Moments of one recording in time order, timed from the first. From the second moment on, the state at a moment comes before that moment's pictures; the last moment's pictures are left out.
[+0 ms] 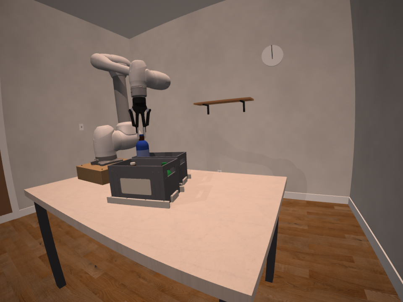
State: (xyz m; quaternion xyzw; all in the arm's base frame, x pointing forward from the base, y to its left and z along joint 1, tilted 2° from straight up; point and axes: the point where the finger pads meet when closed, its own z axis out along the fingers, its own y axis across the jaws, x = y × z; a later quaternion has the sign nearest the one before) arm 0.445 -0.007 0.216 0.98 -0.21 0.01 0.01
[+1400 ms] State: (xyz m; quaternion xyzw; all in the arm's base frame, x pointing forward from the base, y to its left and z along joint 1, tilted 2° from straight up) arm 0.446 -0.008 0.179 0.98 -0.21 0.01 0.01
